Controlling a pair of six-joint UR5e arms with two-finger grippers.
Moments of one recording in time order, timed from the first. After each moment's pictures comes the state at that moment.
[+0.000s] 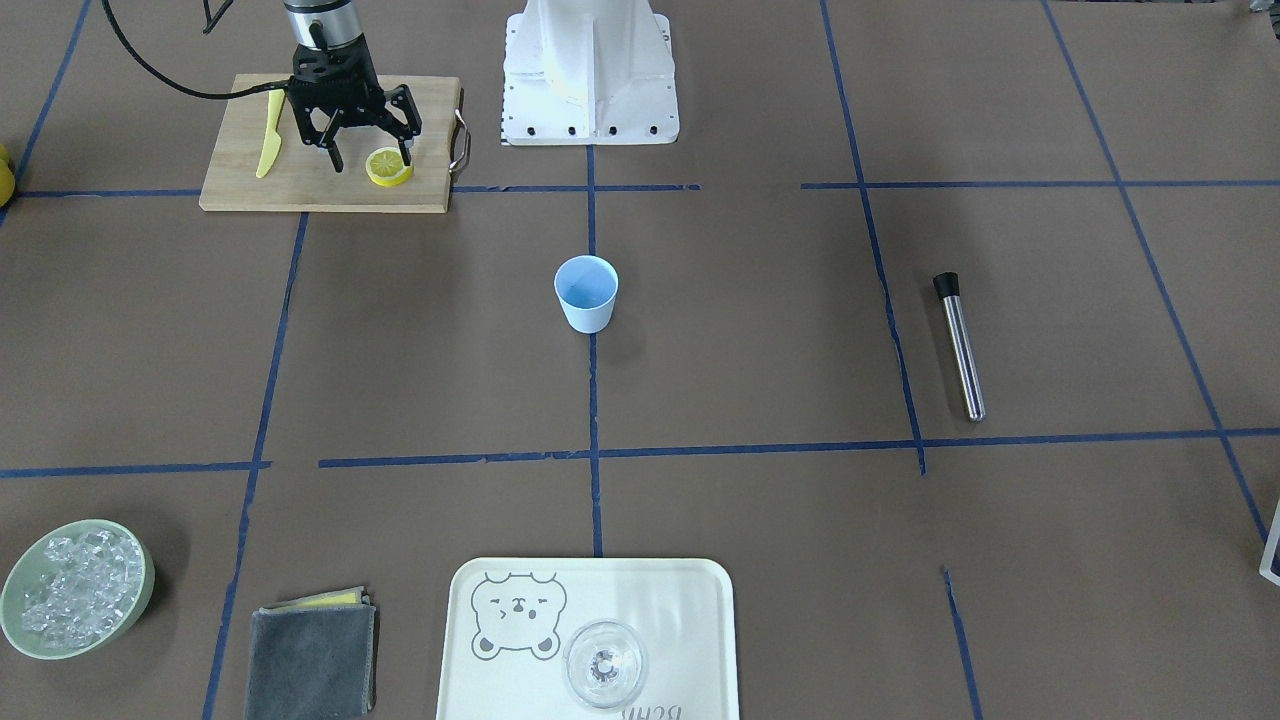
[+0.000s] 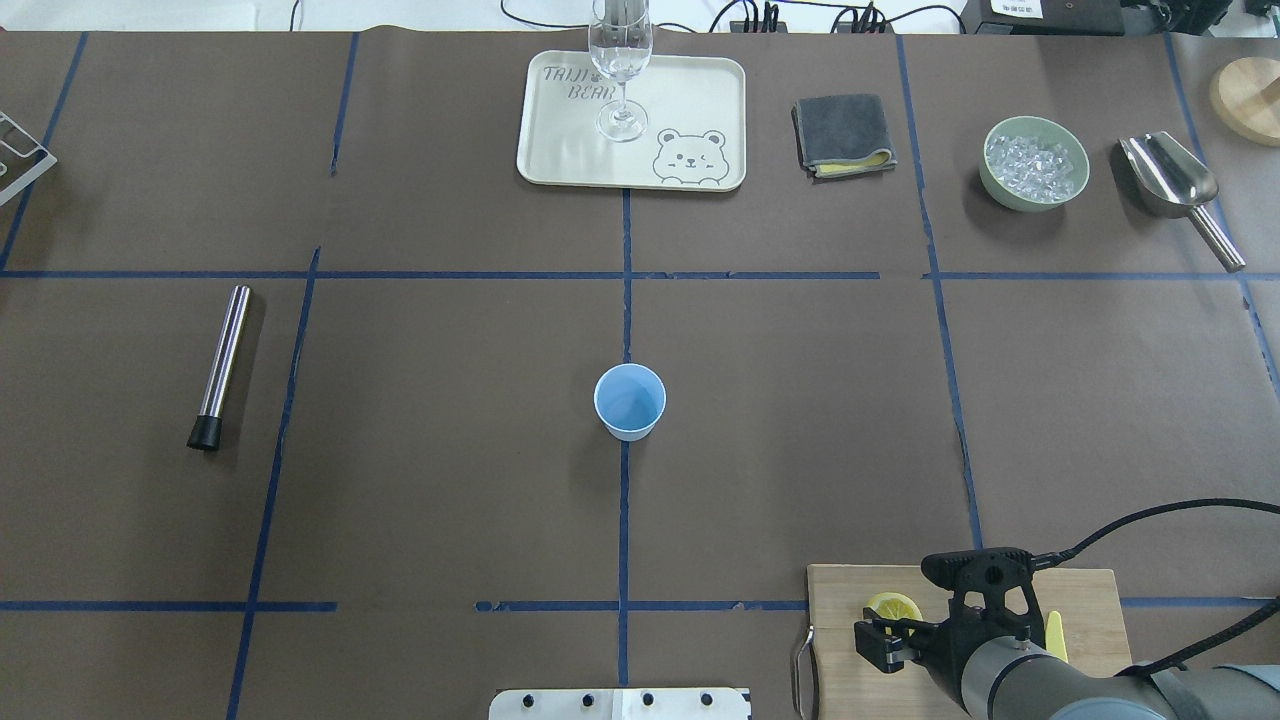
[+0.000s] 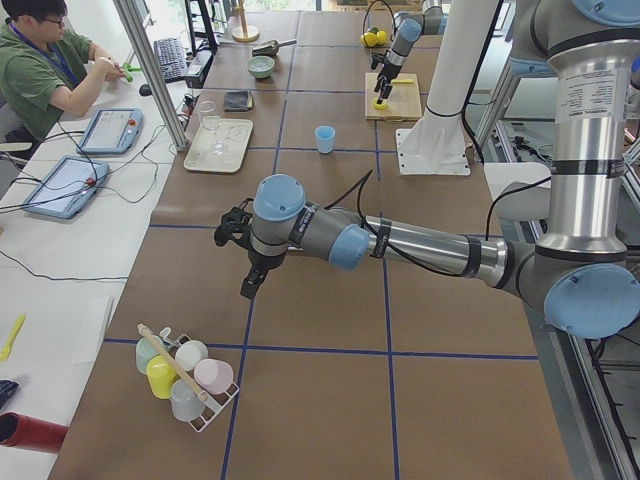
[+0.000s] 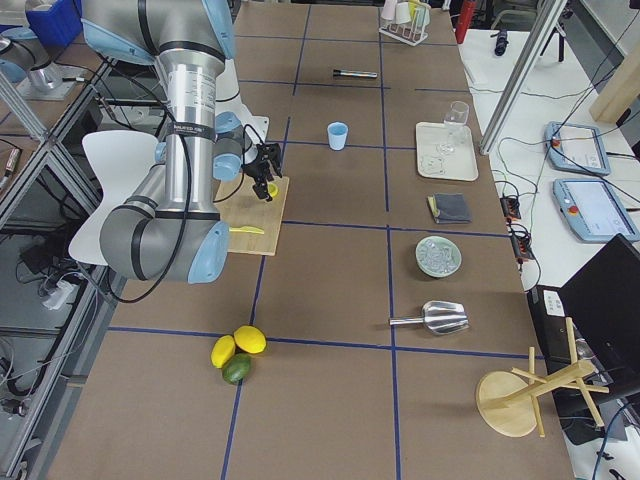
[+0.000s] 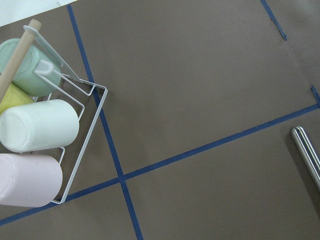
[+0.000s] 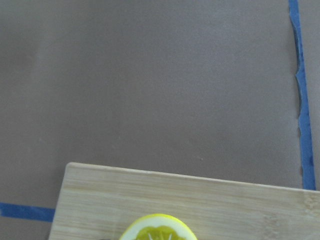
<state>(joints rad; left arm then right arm) -1.52 -1.53 -1.80 -1.83 -2.37 0.00 -0.06 -1.73 2.18 -1.23 1.20 1.53</state>
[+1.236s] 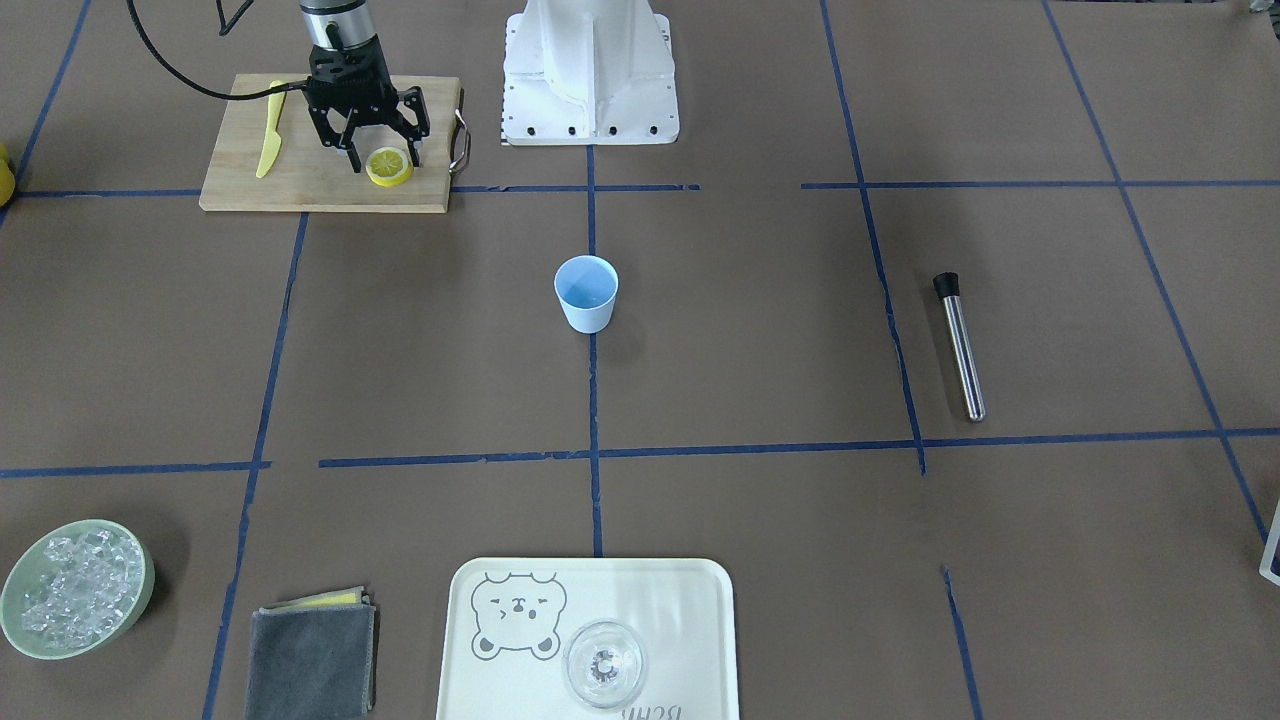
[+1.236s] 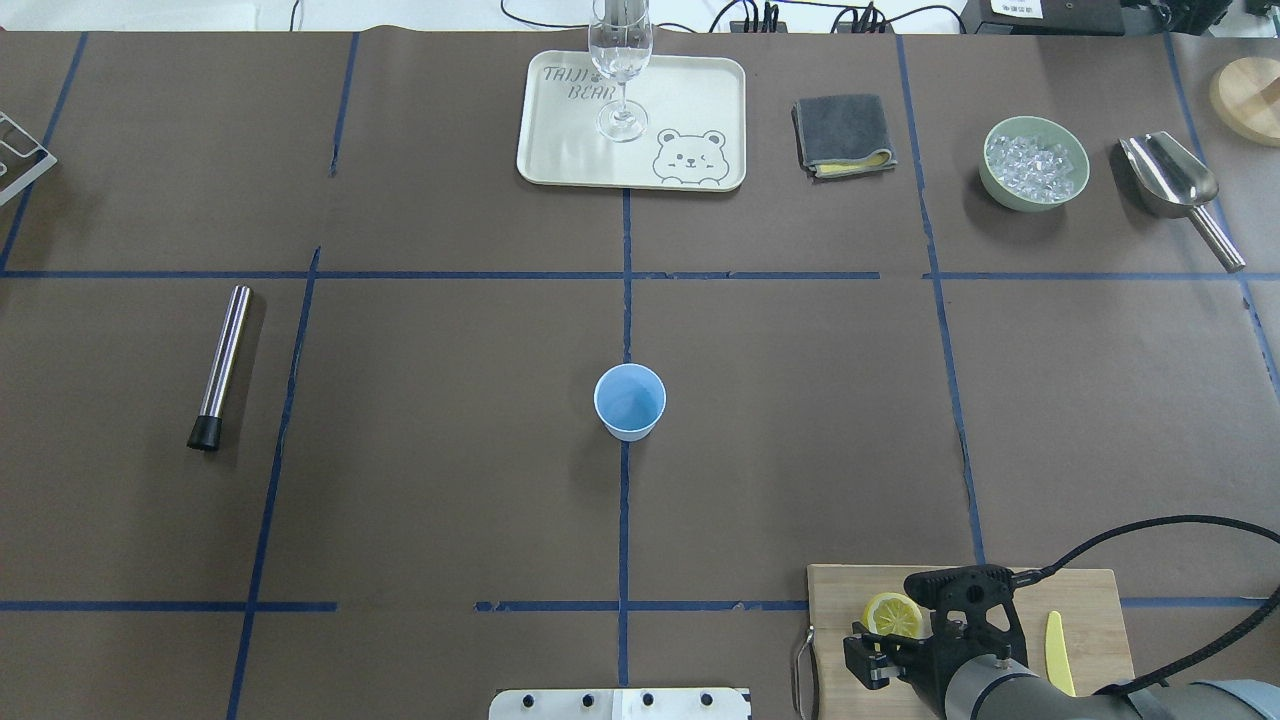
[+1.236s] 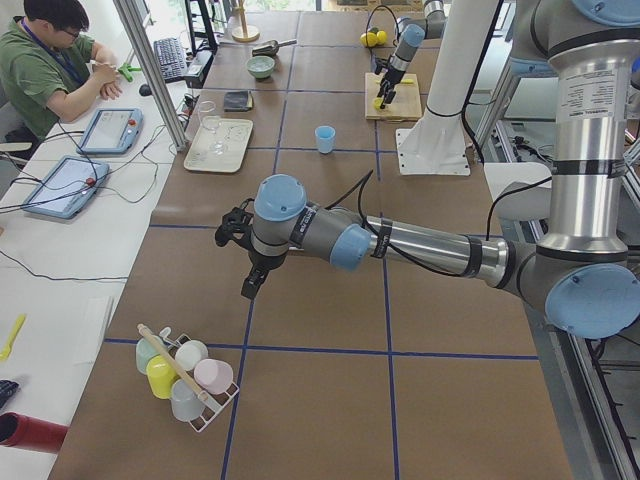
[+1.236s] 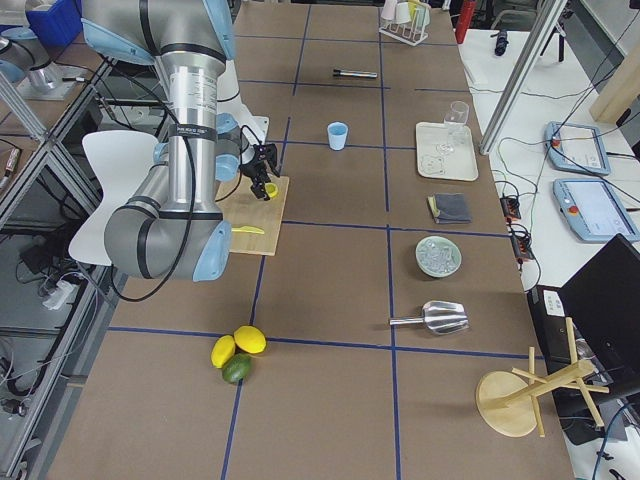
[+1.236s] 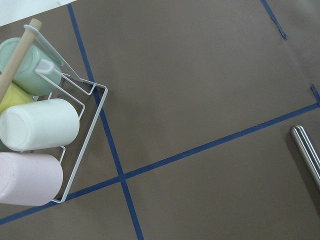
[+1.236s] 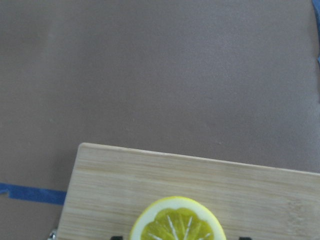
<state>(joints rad) -1.52 -1.53 -1.80 -1.83 -2.37 0.01 -0.08 -1.70 2.16 -1.23 1.19 1.53</state>
